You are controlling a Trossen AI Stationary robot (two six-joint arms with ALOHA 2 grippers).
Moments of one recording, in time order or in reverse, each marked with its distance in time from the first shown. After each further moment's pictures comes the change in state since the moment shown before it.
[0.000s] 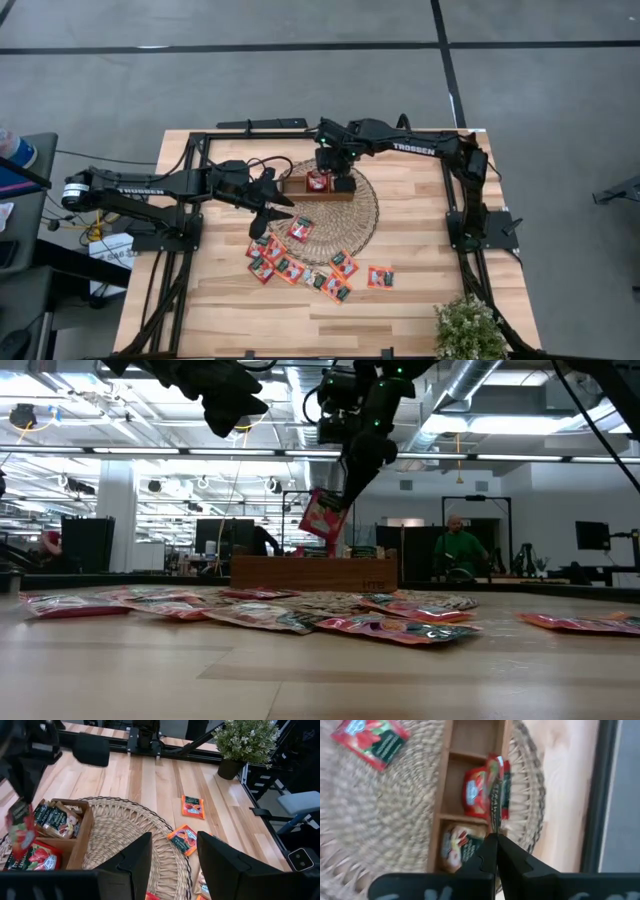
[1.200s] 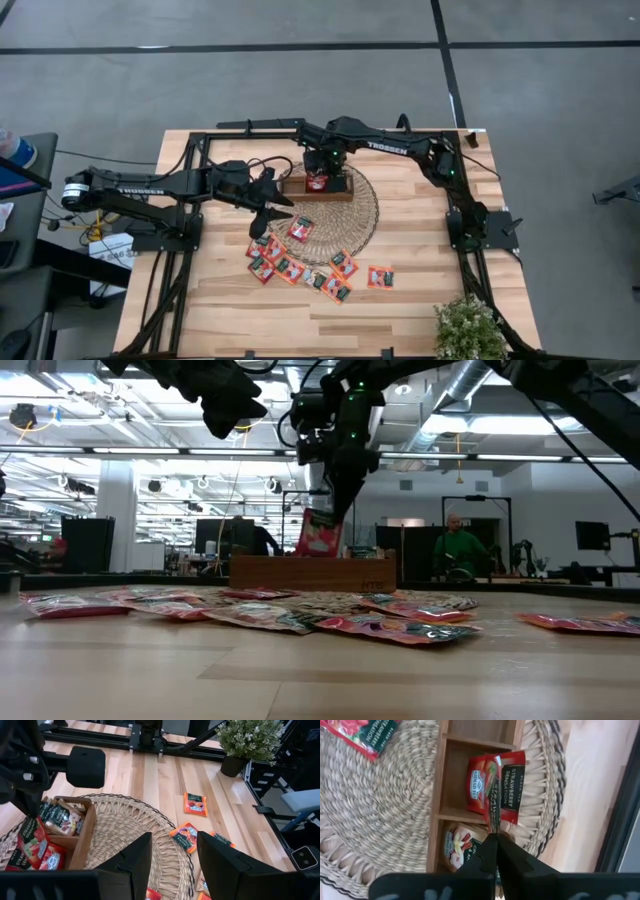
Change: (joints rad) left arm 0.000 0.001 0.000 -0.014 -0.011 0.004; right arm 0.010 0.263 0.355 -0.280 0.013 0.016
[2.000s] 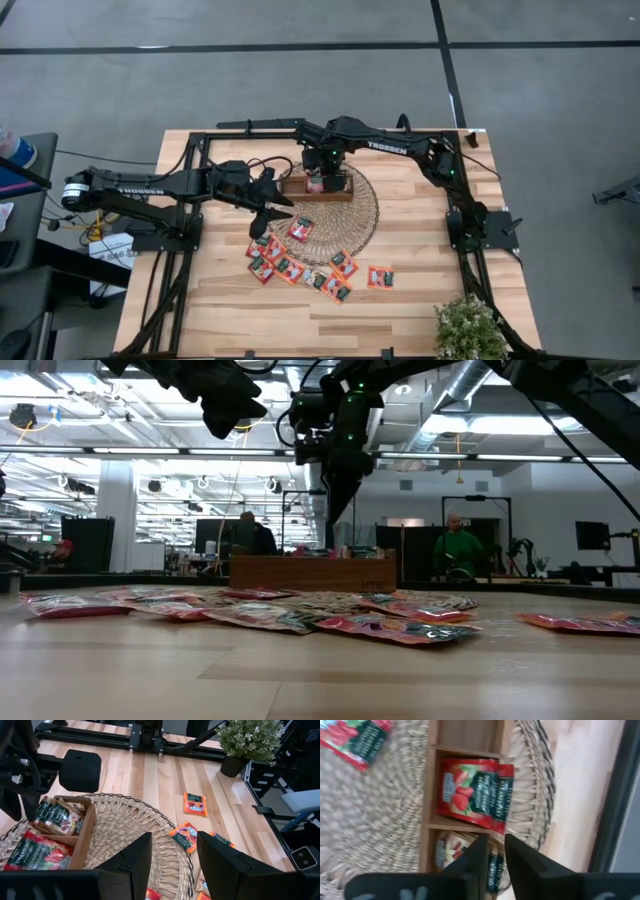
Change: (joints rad) left arm 0.000 0.000 0.000 0.000 0.000 -0.004; right arm -0.002 0.000 -0.002 0.042 0.019 0.009
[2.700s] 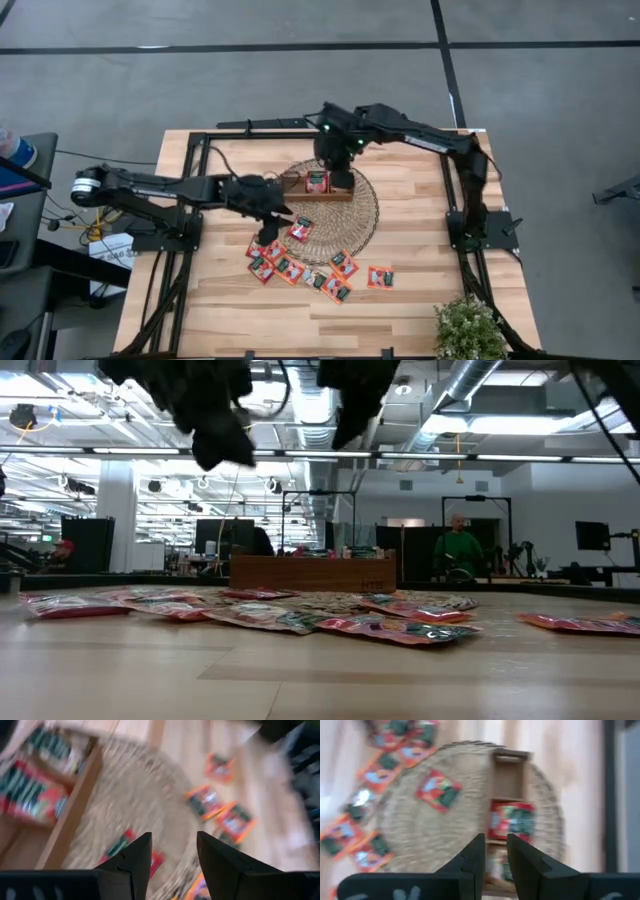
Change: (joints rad) left arm -0.072 0.128 0.000 -0.113 -0.147 -0.150; right arm 0.033 -0.288 -0.101 0.053 -0.200 0.113
